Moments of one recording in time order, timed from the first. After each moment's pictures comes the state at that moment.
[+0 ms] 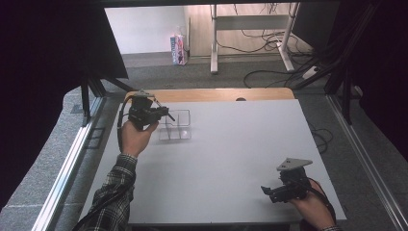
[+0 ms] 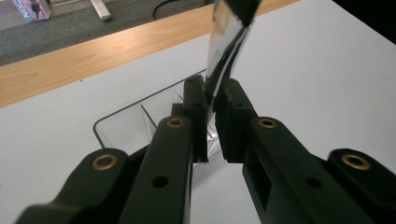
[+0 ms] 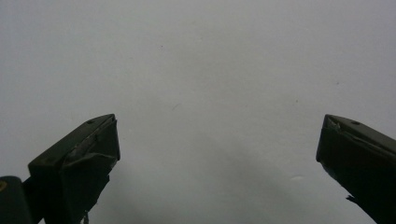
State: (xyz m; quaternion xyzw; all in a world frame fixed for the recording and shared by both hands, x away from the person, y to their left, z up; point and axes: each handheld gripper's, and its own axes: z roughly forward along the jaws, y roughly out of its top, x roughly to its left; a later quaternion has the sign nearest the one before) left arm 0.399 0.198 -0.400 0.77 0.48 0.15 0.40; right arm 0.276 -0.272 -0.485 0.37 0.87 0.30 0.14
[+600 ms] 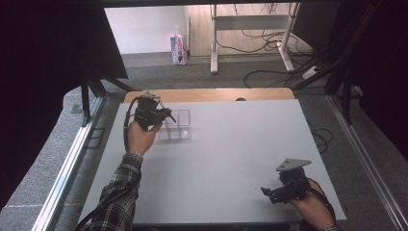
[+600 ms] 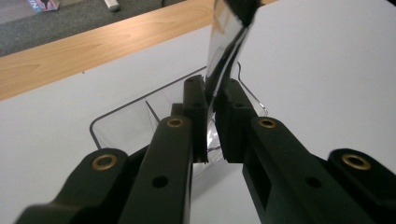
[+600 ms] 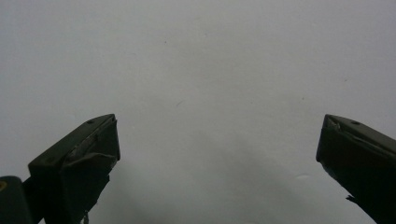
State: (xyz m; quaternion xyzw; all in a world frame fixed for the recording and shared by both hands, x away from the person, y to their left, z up) left arm 0.412 0.187 -0.419 0.77 0.48 0.16 0.37; right arm 0.276 -0.270 -0.487 0.36 0.88 0.29 0.13
